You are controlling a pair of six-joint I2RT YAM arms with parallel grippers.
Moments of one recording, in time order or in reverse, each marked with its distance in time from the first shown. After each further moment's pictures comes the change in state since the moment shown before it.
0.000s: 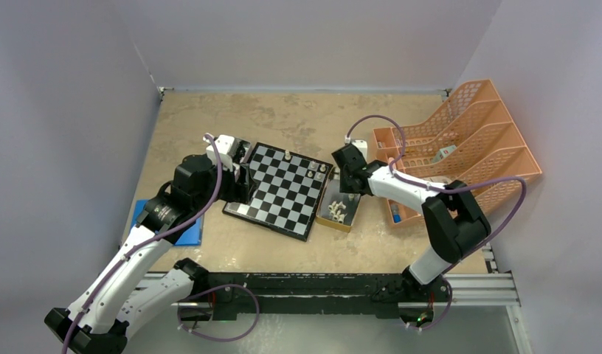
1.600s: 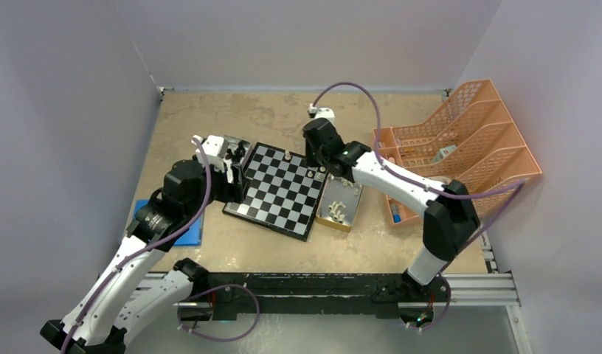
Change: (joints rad) left arm 0.000 -0.064 0.000 0.000 -0.051 -0.001; right arm 0.154 0.017 0.354 0.005 -0.050 -0.027
